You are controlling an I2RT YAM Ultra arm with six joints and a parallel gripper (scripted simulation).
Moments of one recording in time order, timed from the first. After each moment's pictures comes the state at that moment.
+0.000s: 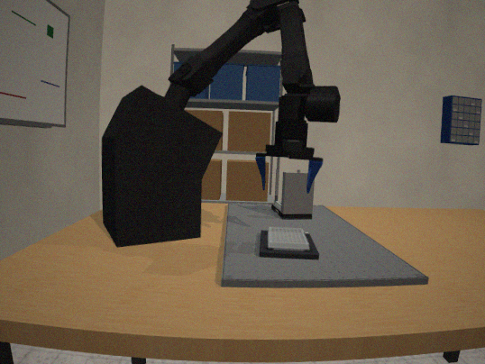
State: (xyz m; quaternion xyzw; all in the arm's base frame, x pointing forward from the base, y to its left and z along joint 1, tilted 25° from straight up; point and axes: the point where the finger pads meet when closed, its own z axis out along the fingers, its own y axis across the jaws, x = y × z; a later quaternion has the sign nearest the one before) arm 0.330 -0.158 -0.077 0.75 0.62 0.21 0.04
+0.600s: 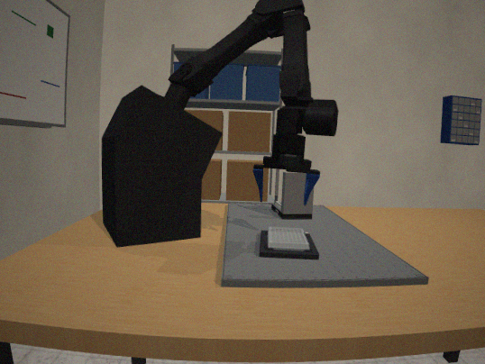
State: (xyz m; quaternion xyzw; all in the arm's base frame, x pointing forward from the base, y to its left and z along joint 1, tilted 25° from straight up) arm 0.336 -0.150 -0.103 0.75 0.62 0.21 0.03
